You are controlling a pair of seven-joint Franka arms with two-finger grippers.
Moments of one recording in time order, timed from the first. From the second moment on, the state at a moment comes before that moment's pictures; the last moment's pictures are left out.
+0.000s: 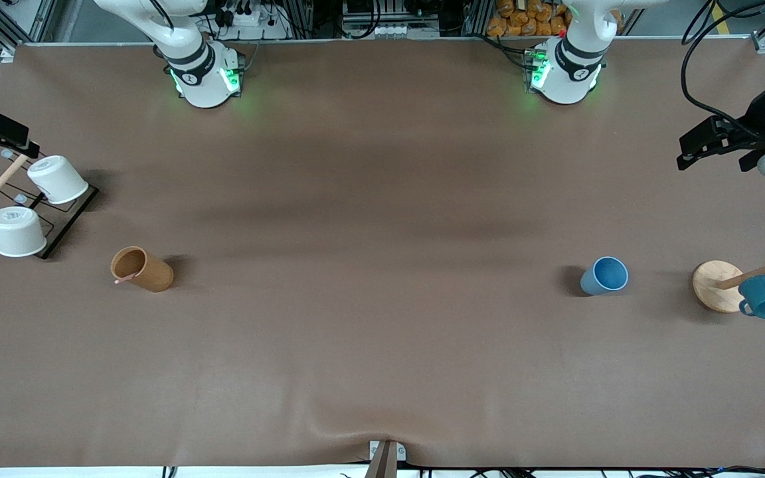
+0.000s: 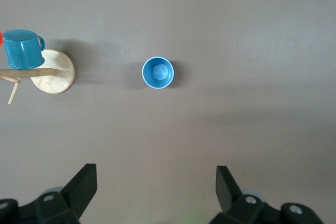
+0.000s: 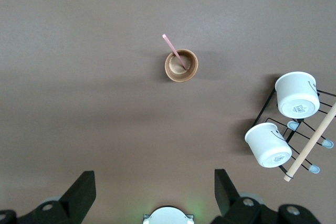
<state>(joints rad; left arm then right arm) 0.02 -0.02 -0.08 -1.55 -0.01 1.53 -0.04 -0.04 0.05 -0.03 -1.38 0.03 1.32 -0.04</state>
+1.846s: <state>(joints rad) 0.08 0.24 -0.07 -2.03 0.00 2.32 -0.04 -0.07 0.30 -0.03 -1.40 0.03 1.51 -0.04</state>
